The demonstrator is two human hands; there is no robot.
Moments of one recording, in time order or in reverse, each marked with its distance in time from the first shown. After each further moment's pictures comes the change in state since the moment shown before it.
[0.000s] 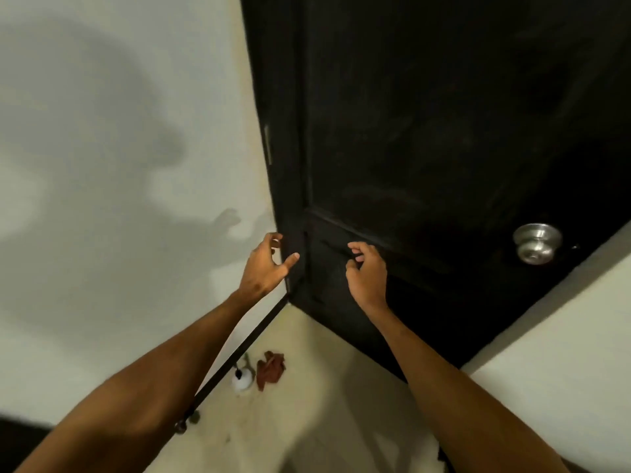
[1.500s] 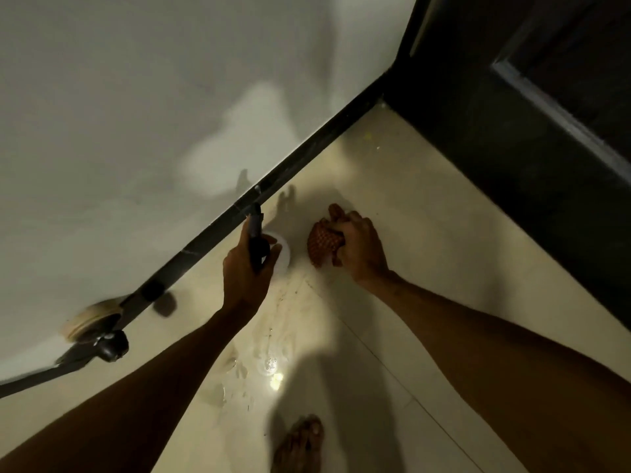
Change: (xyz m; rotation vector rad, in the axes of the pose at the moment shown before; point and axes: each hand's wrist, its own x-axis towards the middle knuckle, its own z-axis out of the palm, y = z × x) left_hand -0.016 -0.891 0.319 0.077 0.184 -0.425; right_hand -0.140 0.682 0.700 -0.429 -0.847 -0.023
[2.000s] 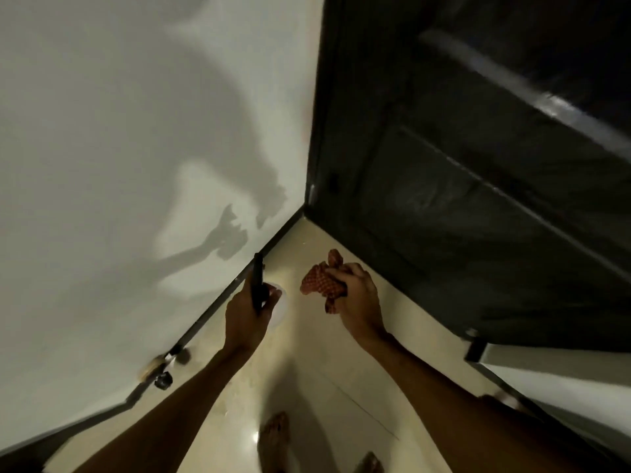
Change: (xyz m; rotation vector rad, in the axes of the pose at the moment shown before) left_hand -0.064 0.331 -0.188 -0.082 -0.112 0.181; right_hand -0.183 -0.187 -0.351 0.257 0.204 0.125
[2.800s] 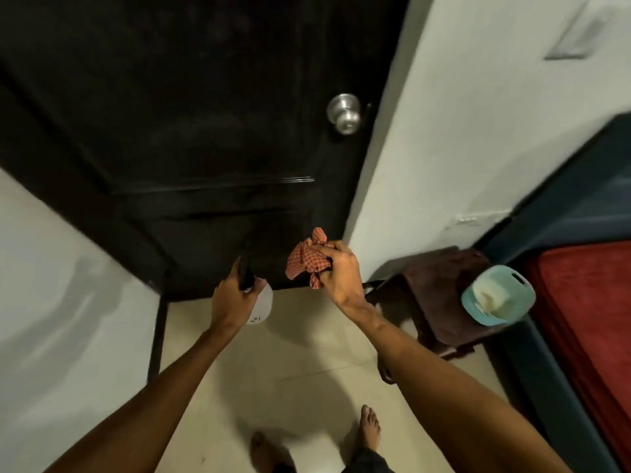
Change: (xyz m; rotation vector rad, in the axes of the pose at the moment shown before) left_hand -0.190 0.417 -0.054 0.086 -0.536 0.372; right_hand -0.374 -0.119 -0.349 -0.058 0.778 0.203
